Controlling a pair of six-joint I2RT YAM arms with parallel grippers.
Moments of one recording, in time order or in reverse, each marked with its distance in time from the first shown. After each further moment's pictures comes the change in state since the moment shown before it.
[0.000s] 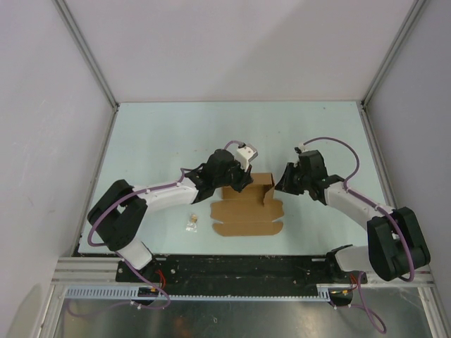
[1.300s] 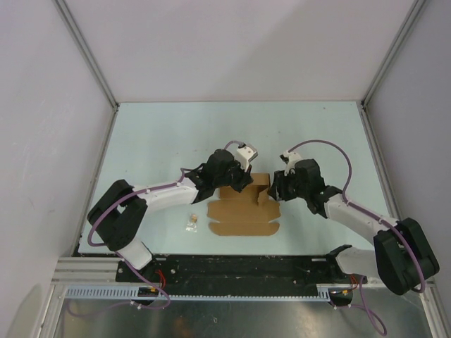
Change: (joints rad) left arm 0.000 0.000 0.000 0.000 0.001 0.000; right arm 0.102 -0.097 -0.112 0.156 -0.005 -0.307
